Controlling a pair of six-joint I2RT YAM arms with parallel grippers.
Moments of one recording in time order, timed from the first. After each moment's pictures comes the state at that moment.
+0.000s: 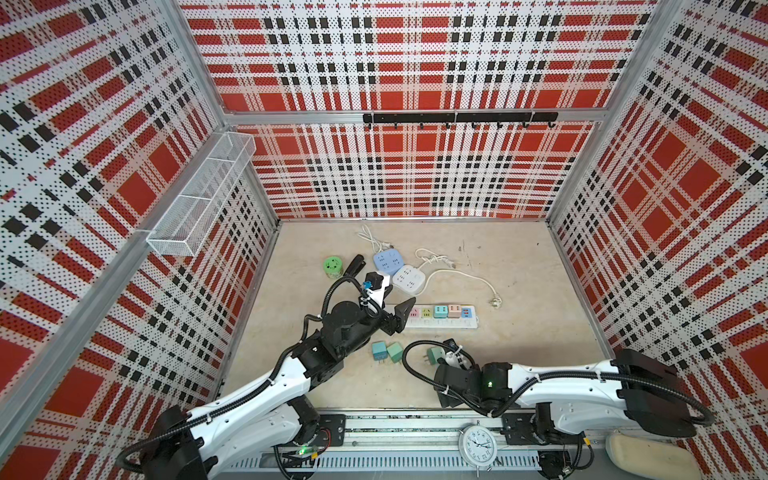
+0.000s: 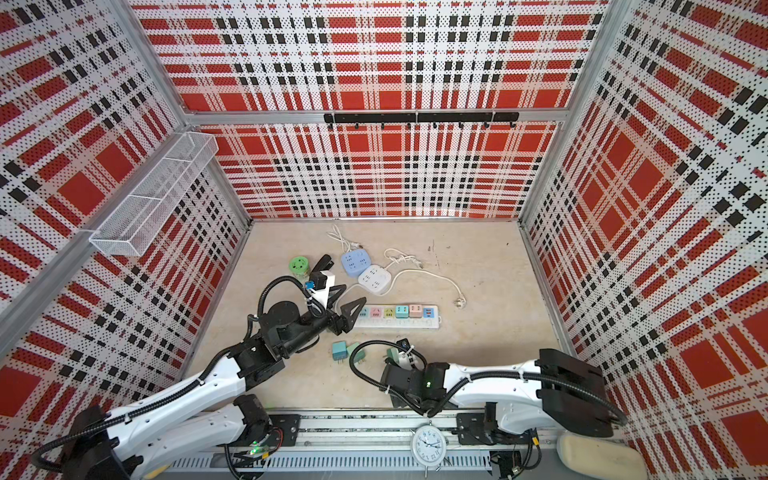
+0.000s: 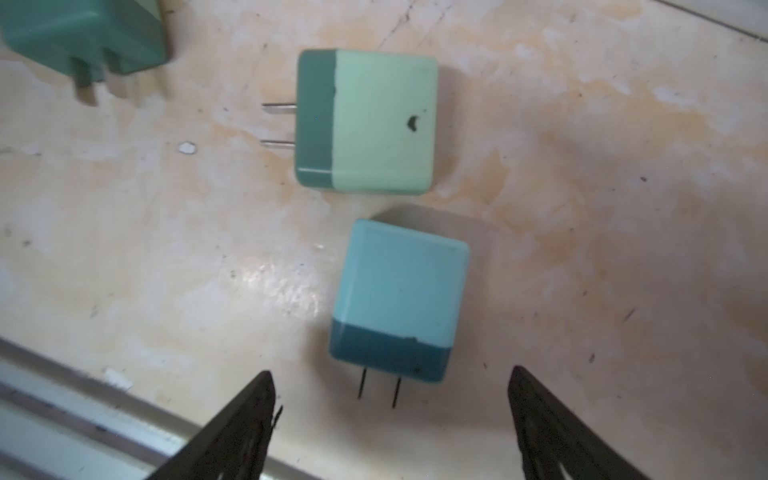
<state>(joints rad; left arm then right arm) -0.81 0.92 0.56 0.24 -0.07 -0.23 1.34 1.33 0.60 -0.55 0.34 0.92</state>
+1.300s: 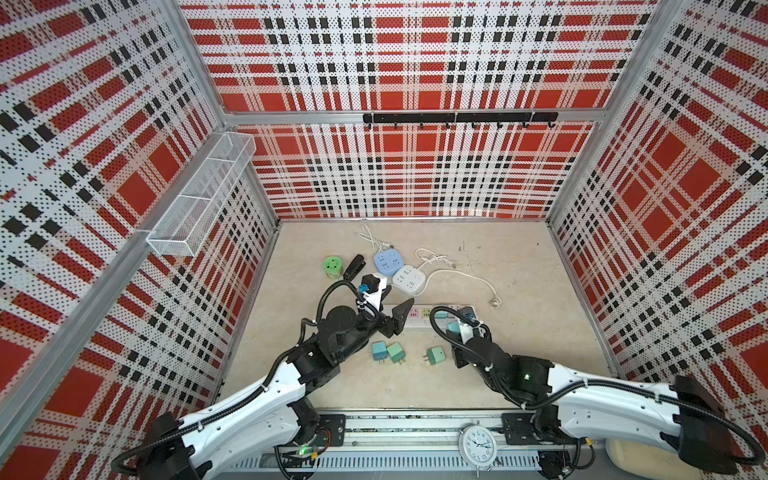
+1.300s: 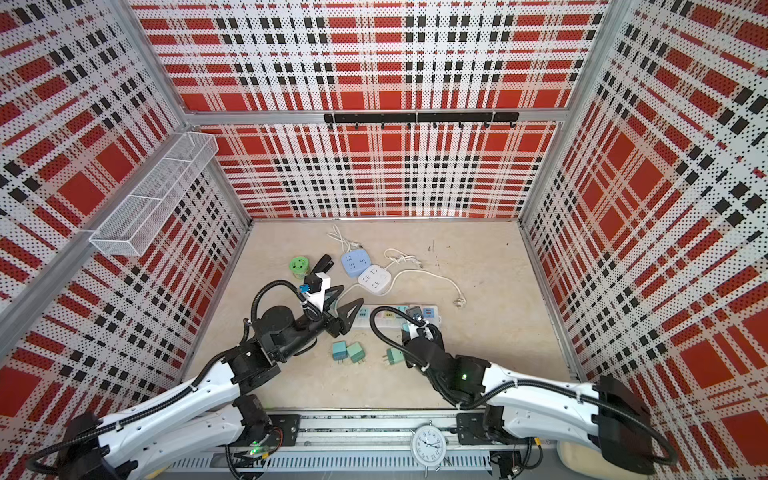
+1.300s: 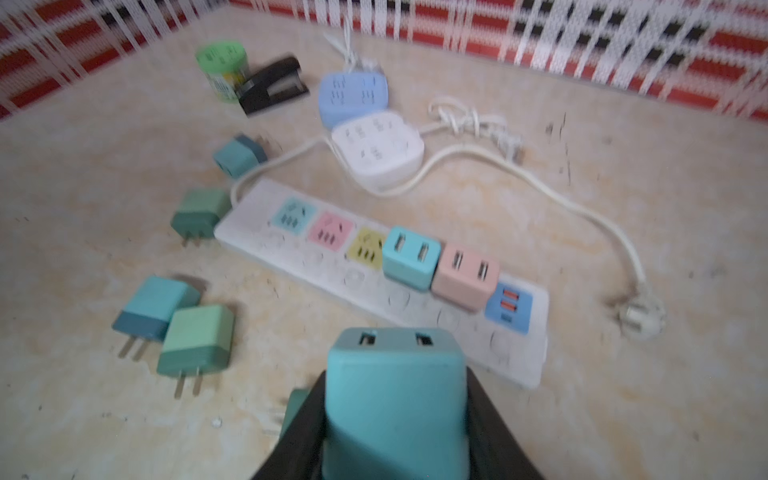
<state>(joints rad) -0.84 0.86 0.54 0.23 -0.10 -0.22 1.12 0.93 0.48 -0.06 0.65 0.31</state>
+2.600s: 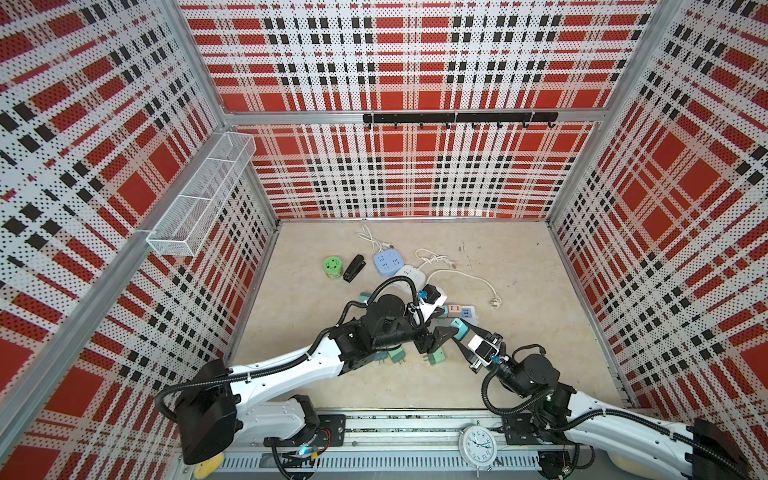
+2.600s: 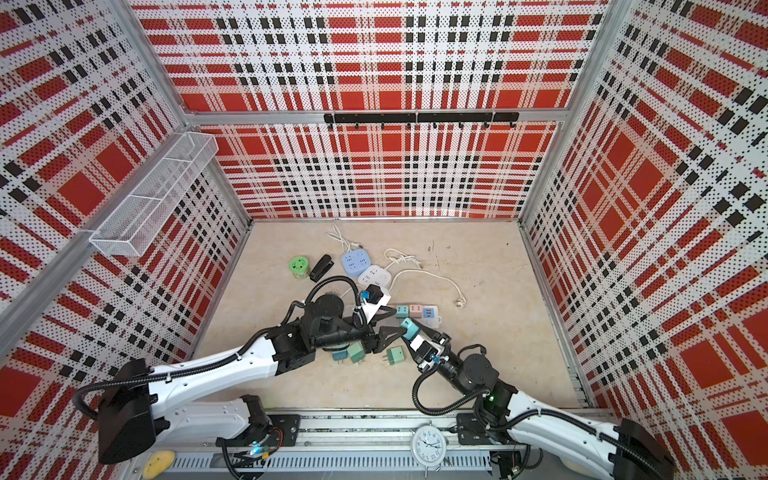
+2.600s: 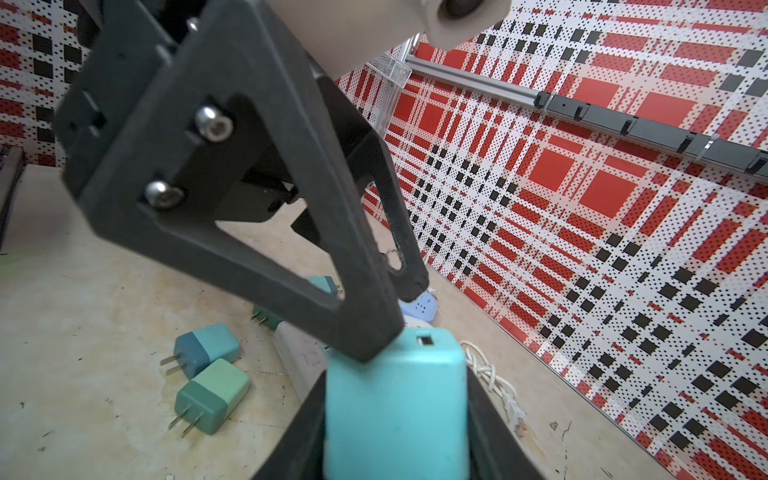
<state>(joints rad) -0.99 1.23 0.78 0.15 0.25 -0.15 0.98 0.62 0.06 0.66 0.14 -0.43</state>
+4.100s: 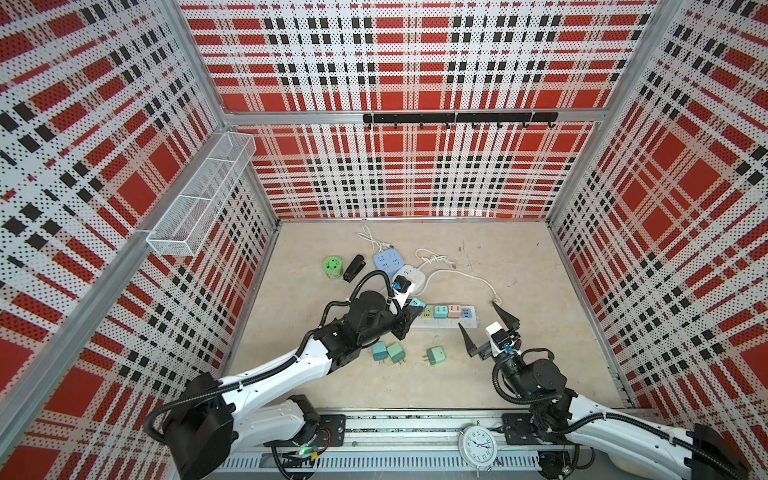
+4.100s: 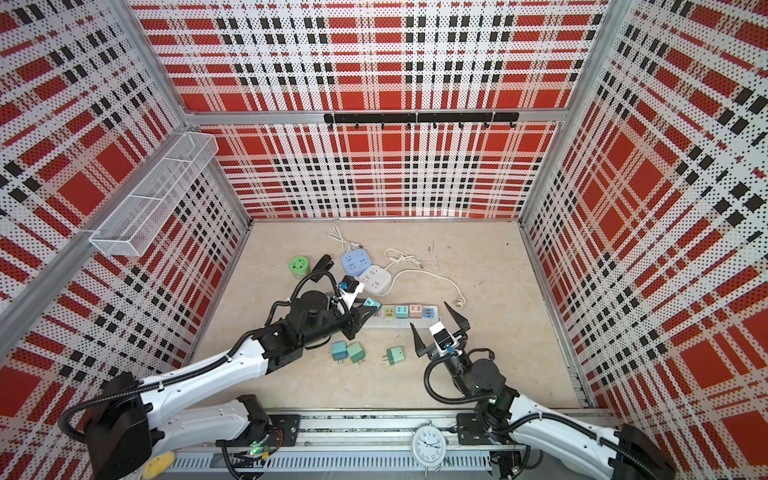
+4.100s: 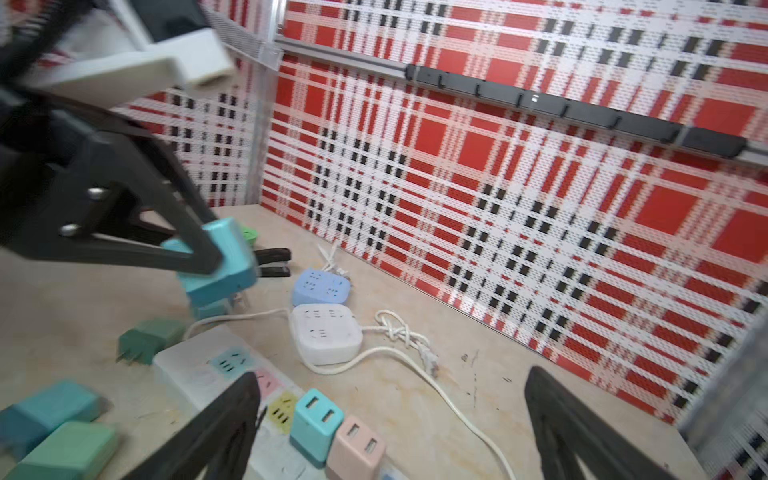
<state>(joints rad) -0.81 1.12 0.64 0.12 0.02 -0.10 0.92 0.59 0.01 0.80 0.51 -0.36</state>
